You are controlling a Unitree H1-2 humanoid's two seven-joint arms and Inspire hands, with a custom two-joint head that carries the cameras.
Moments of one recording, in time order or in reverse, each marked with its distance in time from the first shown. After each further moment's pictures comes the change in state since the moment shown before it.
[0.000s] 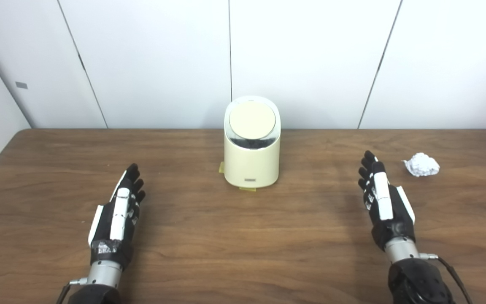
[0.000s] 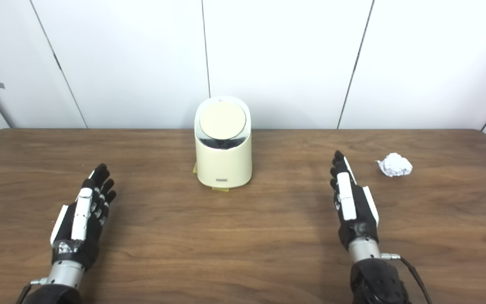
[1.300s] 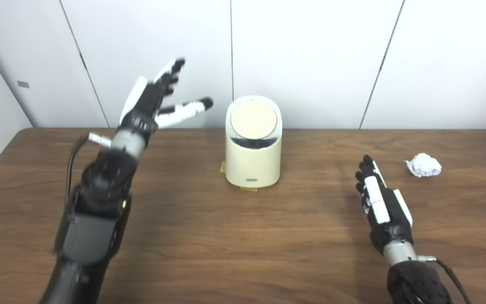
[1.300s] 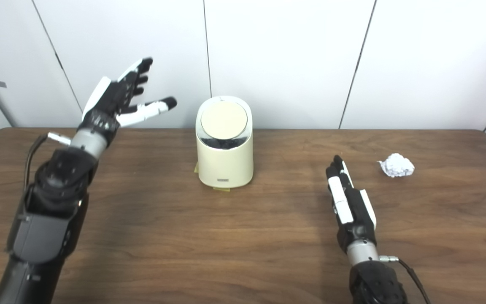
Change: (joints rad) left arm -0.696 0.204 -0.280 0.144 0.463 0.328 -0.112; right arm 0.006 -0.005 0.022 0.010 -0.015 0.015 0.008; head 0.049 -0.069
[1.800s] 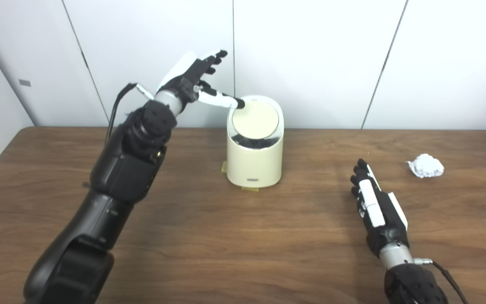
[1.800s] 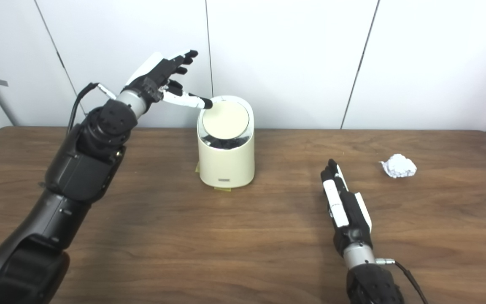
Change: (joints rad) left arm -0.211 -0.012 -0.158 0.311 0.169 0.002 -0.129; right arm 0.014 0.007 0.016 -0.005 -0.023 0.000 0.011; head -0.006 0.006
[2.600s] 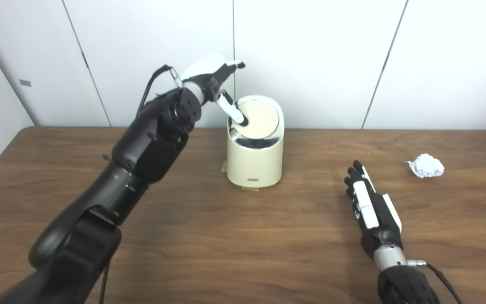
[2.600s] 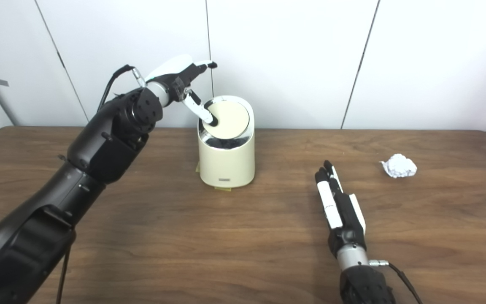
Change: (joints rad) left arm -0.116 0.004 -0.200 0.139 0.248 -0.055 -0.087; right arm -0.004 0.039 0.009 0.001 -0.025 0.000 -0.020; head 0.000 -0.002
